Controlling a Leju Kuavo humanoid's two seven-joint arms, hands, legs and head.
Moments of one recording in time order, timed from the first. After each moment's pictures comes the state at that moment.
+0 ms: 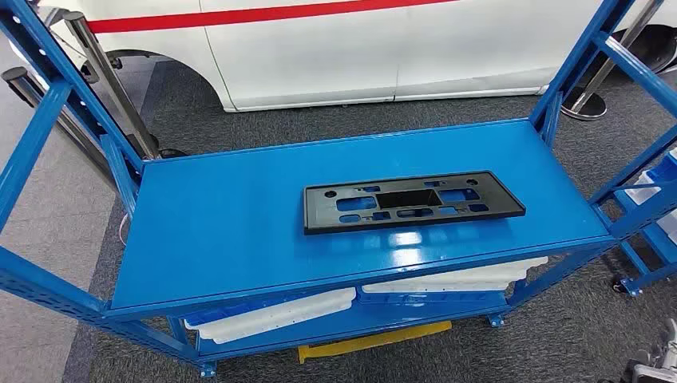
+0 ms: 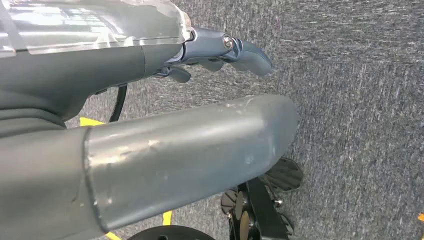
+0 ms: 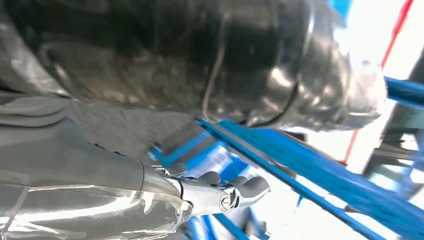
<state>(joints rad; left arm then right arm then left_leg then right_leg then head) 0.05 -0.02 -0.10 -0.15 0.46 0.17 -0.20 0.36 0.19 -0.53 -1.87 0.25 -0.20 -0.34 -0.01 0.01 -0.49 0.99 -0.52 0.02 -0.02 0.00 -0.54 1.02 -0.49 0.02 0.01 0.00</state>
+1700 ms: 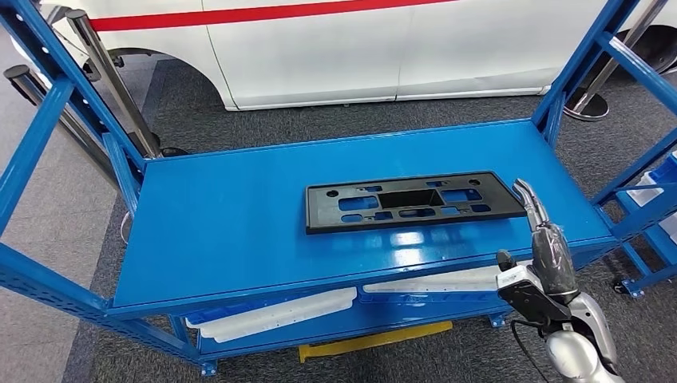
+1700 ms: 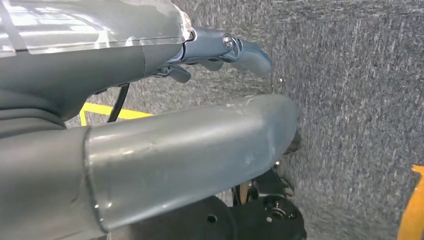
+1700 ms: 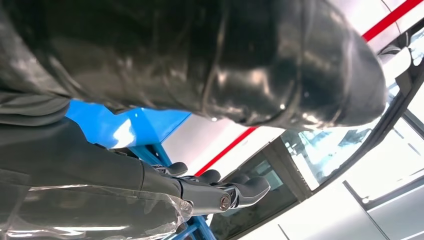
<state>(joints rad) 0.01 -0.03 -0.12 -0.15 0.45 0.05 -0.18 -0.04 -0.38 0.18 -1.69 0.40 -0.33 -0.30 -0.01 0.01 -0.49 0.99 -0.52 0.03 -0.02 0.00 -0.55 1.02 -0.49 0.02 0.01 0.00</state>
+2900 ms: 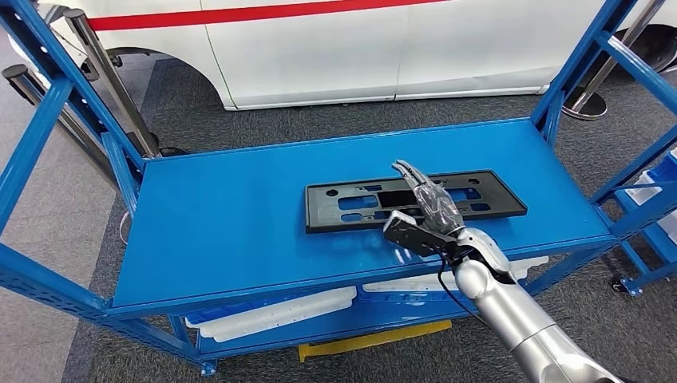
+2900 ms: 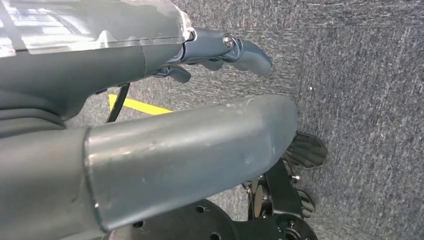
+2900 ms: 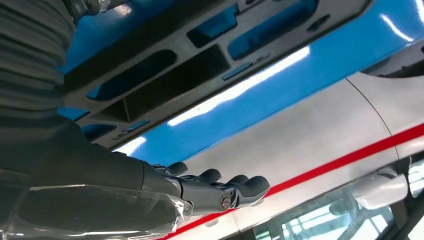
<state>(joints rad) -0.01 -0.02 -0.12 -0.15 0.48 0.11 -0.03 -0.56 -0.21 0.63 -1.18 0.50 -0.19 -0.15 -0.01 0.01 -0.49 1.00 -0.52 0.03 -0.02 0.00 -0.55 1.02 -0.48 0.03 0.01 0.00</state>
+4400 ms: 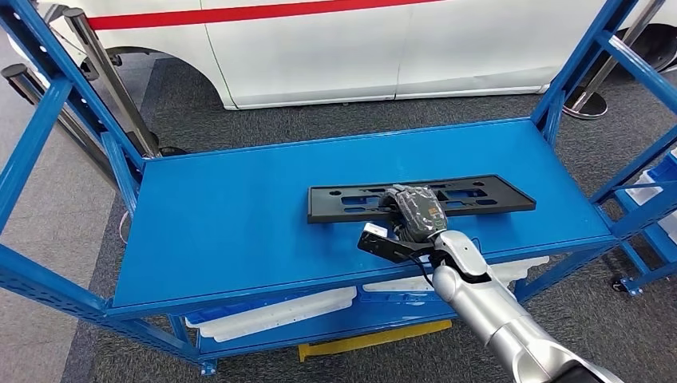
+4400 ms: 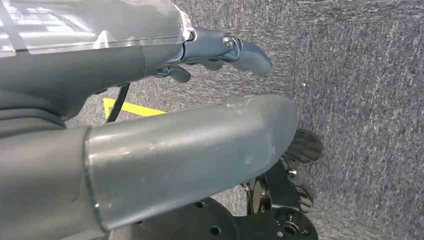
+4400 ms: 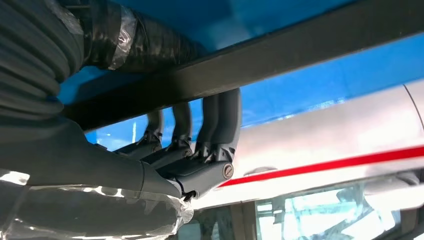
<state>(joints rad) -0.01 -0.02 -0.14 -0.15 0.48 0.09 -0.06 -0.62 -0.12 0.71 -0.95 0.75 -0.35 -0.11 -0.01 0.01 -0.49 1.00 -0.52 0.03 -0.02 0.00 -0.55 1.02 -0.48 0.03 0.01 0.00</state>
